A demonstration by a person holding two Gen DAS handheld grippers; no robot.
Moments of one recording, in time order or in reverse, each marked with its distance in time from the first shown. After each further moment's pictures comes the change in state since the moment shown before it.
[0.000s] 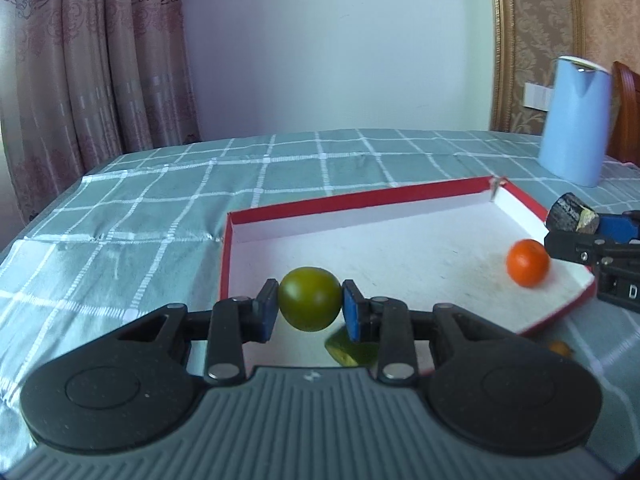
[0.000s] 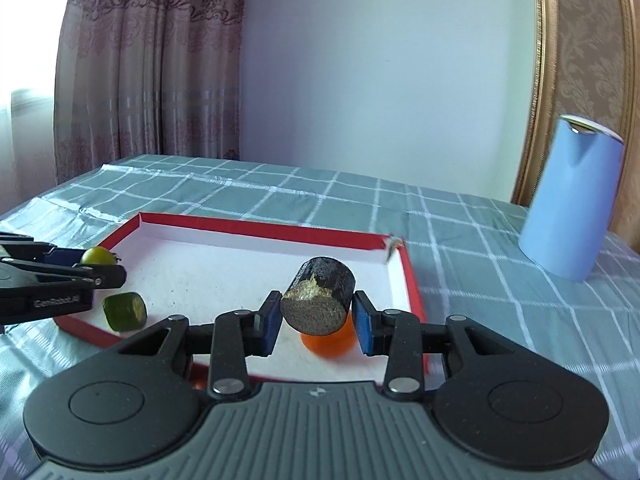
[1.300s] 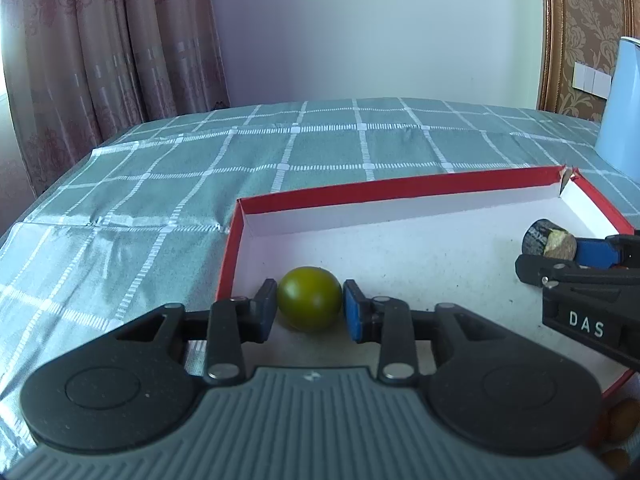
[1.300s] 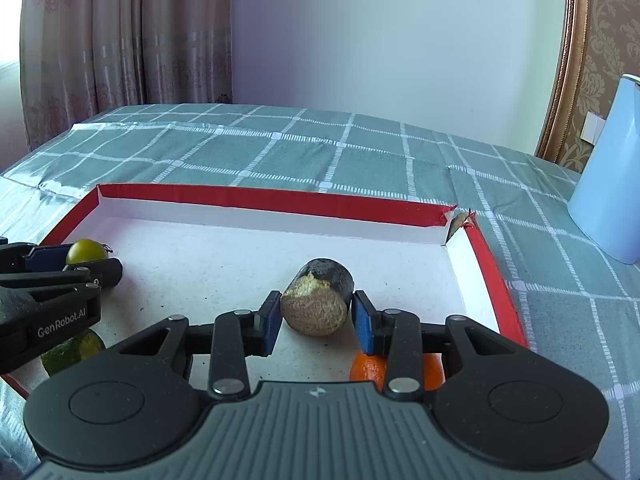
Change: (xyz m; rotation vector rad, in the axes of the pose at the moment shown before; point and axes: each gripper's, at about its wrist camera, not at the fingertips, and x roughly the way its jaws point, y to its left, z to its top) left arm 0.065 0.005 0.013 -0.040 0.102 0.097; right arm 0.094 0.020 0.016 0.028 0.178 -0.012
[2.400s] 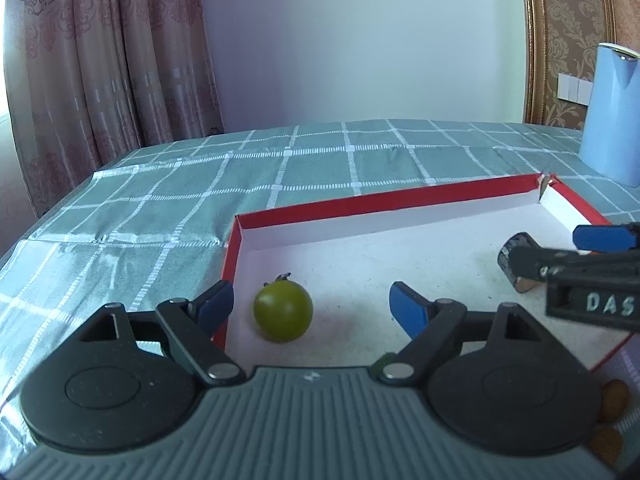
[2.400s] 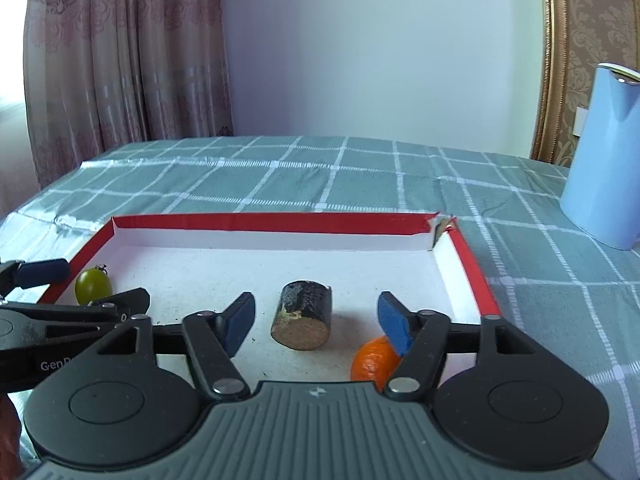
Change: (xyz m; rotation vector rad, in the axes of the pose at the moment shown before) left arm -0.024 -0.003 -0.010 0.027 -0.083 -0.021; right arm -0.030 -0.019 -0.010 0.099 -0.098 0.040
